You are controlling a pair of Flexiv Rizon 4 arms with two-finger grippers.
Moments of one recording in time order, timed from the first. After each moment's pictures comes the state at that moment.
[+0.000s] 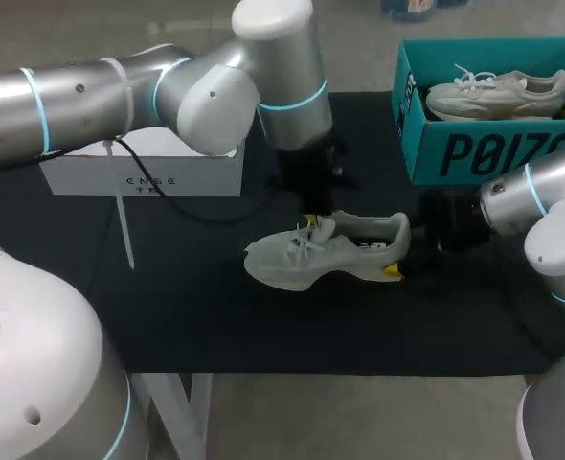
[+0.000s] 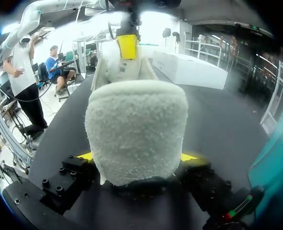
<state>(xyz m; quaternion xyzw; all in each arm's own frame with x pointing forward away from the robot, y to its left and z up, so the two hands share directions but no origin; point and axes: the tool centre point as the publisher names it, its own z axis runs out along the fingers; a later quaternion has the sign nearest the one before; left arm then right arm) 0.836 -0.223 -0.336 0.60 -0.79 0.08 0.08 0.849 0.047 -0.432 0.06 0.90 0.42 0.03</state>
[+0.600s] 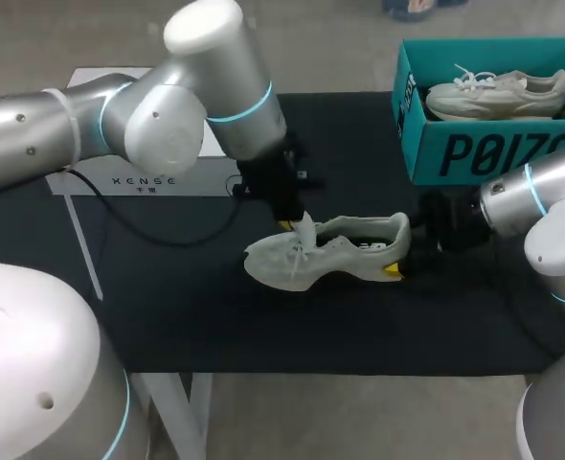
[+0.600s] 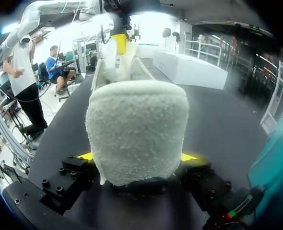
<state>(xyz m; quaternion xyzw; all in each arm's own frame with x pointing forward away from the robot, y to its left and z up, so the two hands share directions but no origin) 0.820 -0.180 -0.332 0.62 -0.77 0.12 0.10 0.849 0.047 -0.433 0.06 0.90 0.42 0.03</state>
